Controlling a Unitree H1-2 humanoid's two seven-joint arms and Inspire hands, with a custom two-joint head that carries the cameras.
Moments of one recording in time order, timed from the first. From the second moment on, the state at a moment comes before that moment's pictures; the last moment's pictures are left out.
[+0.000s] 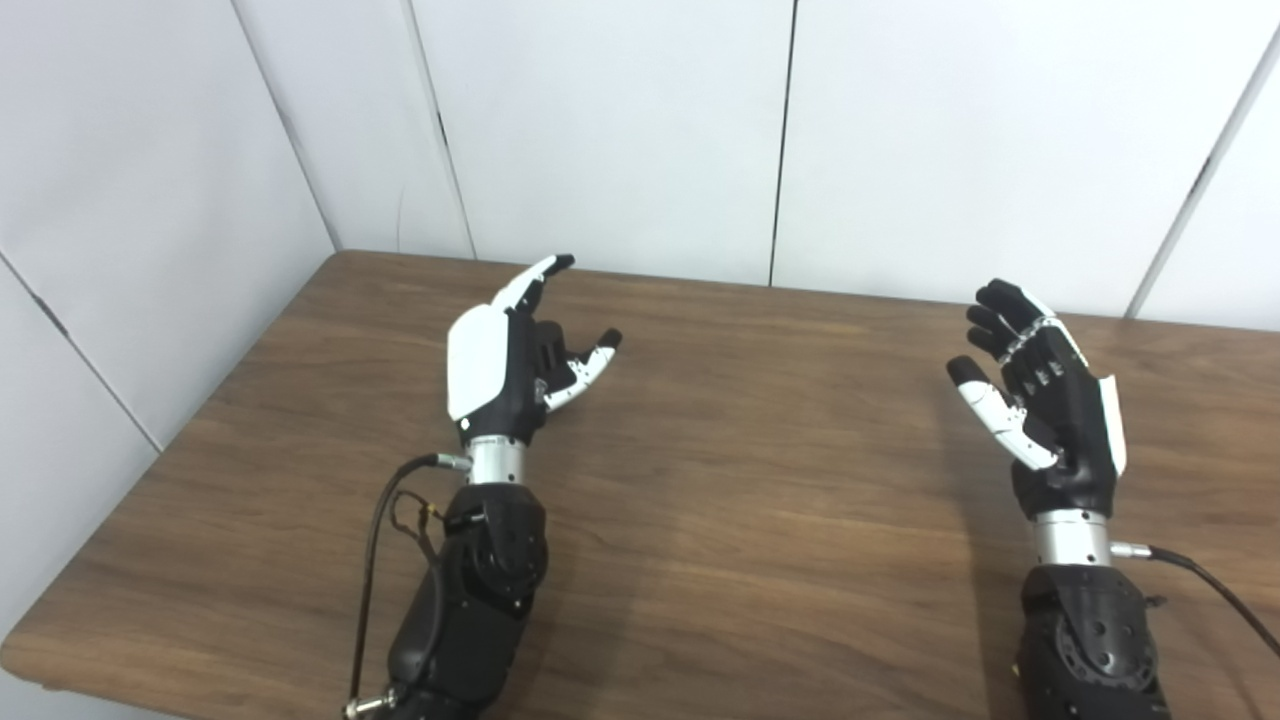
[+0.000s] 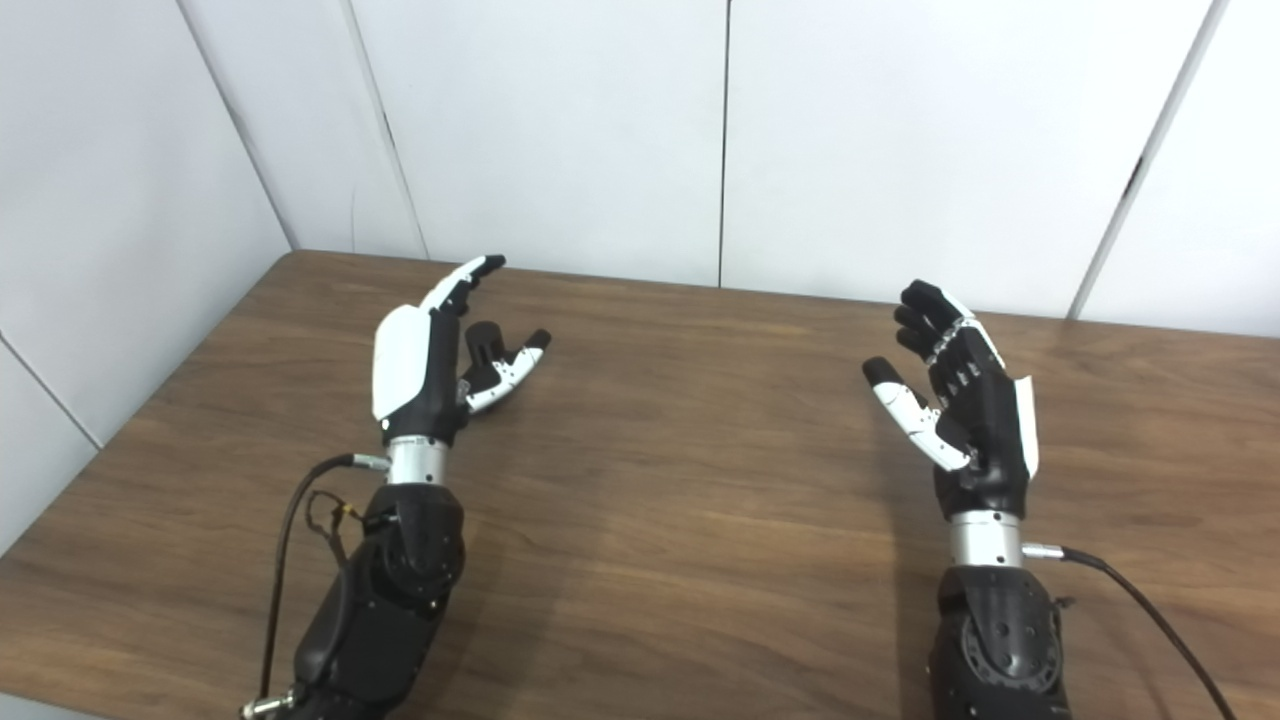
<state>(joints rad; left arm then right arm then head) -0.30 0.15 0.00 0.18 0.68 0.00 0.46 -0.38 -0.02 -0.06 0.42 0.06 -0.45 0.00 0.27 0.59</state>
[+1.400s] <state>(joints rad) -0.32 0.24 -0.08 0.15 0.75 0.44 0.28 -0.39 -0.04 -0.06 0.42 0.06 -0.45 0.00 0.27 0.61</state>
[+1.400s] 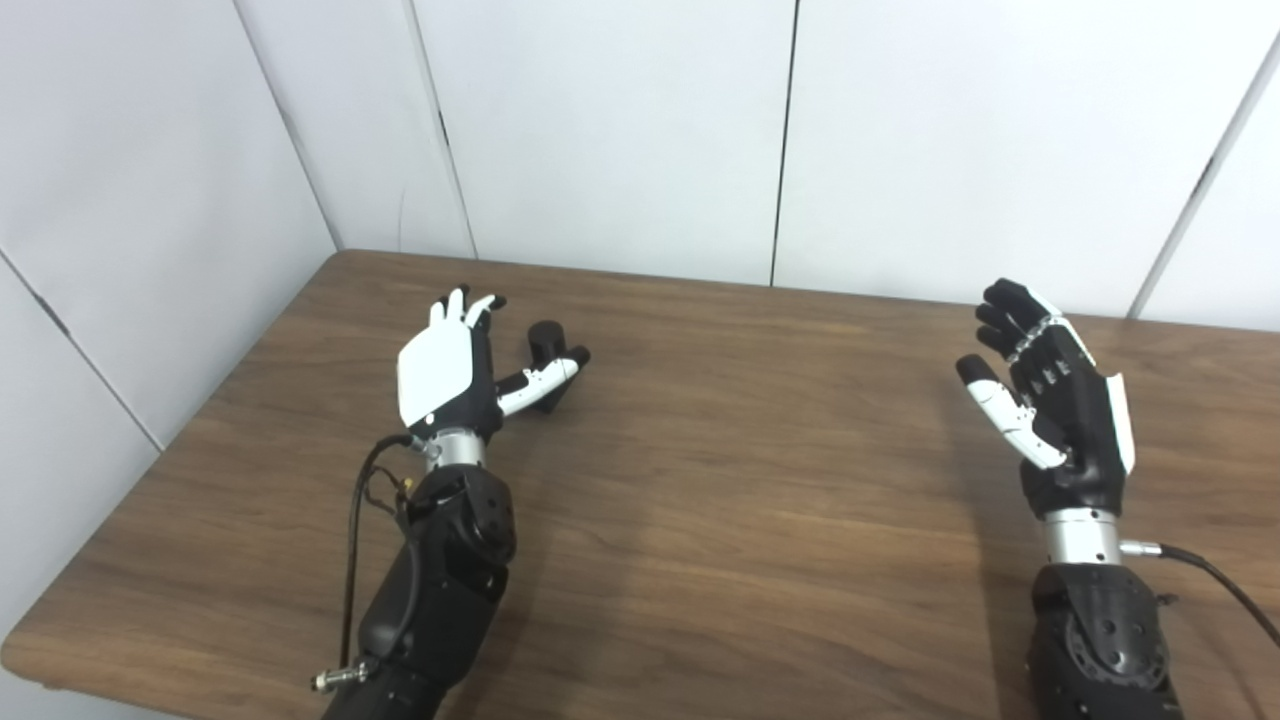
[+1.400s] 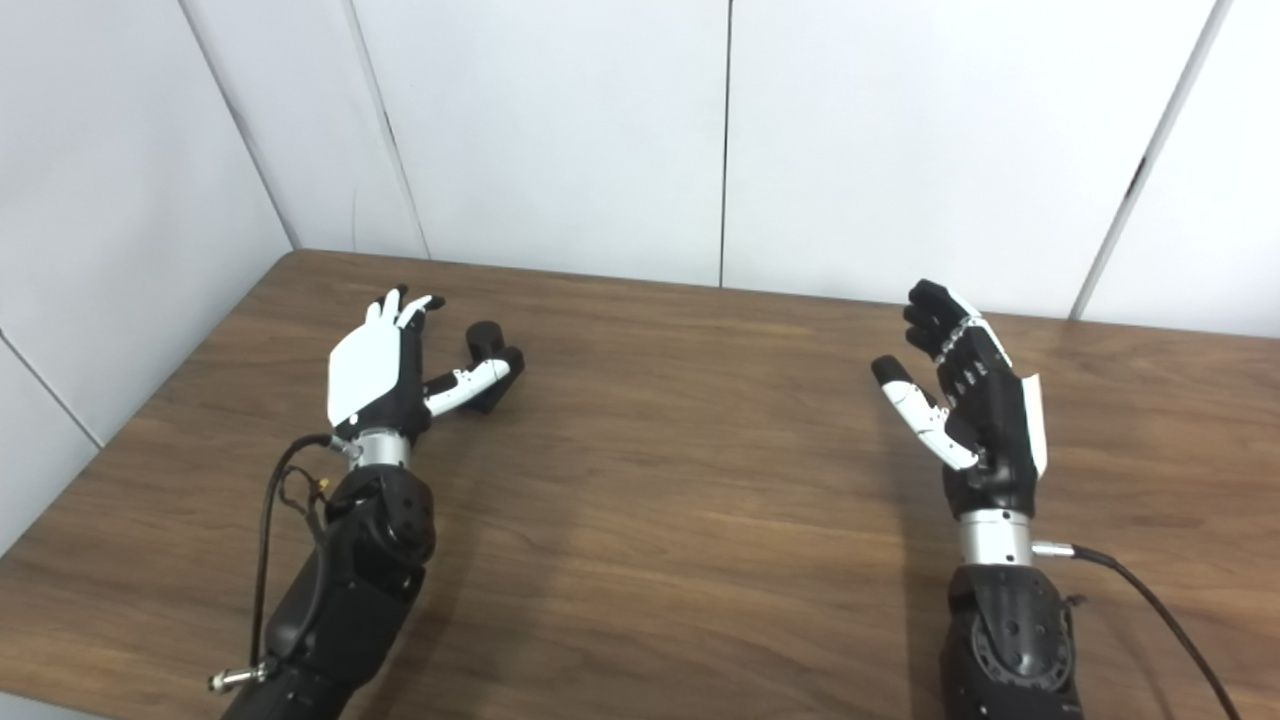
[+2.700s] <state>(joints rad) -0.35 0.16 -0.04 0.39 0.93 0.47 0.38 -0.36 -0.05 -0.06 0.39 0.06 -0.46 0.00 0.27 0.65</state>
